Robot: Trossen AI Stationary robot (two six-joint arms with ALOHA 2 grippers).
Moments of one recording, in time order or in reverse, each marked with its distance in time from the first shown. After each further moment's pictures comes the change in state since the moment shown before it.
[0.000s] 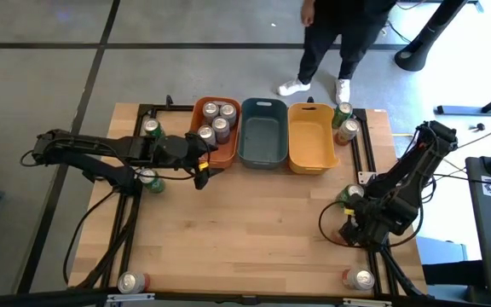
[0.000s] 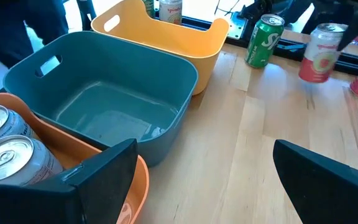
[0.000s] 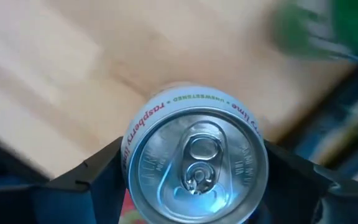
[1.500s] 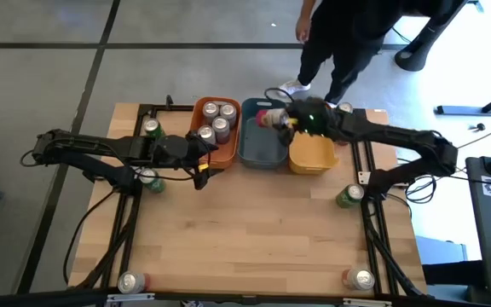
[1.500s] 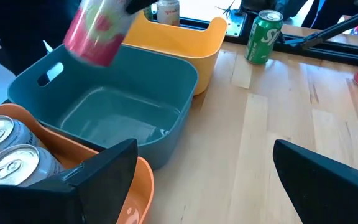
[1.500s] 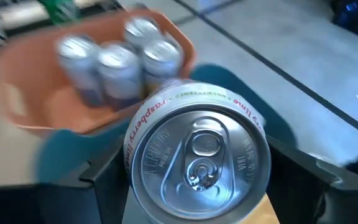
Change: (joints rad) left arm 0.001 0.000 0.001 -0.001 0.000 0.056; right arm -1.352 0.213 0.179 0.859 0.105 -1.764
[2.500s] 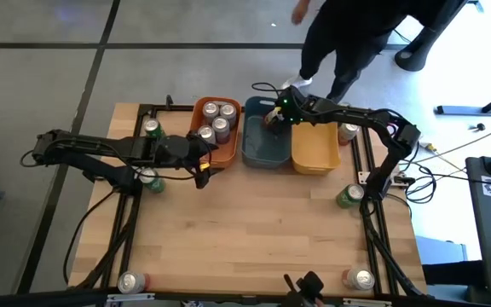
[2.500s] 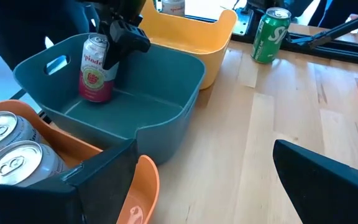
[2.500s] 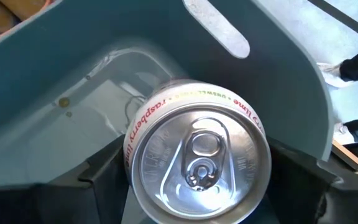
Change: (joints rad) left arm 0.013 0.005 -0.026 0.030 -0.003 0.003; right arm -0.206 0.375 0.122 -0.075 -0.085 0.065
